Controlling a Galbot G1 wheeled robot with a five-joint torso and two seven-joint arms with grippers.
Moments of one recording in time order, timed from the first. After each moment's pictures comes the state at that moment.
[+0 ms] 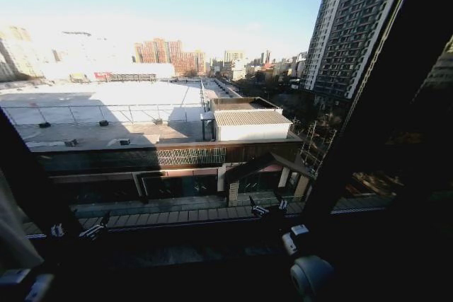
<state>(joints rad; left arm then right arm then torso) 1.76 -1.35 -1.19 -2.26 -0.44 0.16 0.31 -1.41 1.34 0.47 2.18 0.12 -0.28 0.00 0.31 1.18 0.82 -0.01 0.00</state>
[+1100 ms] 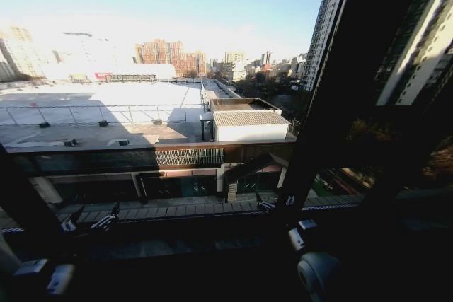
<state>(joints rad) 1.70 -1.38 -0.95 -2.40 -0.42 0.28 -0.01 -1.39 1.32 0.48 2.20 0.14 -0.33 0.00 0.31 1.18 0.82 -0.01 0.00</state>
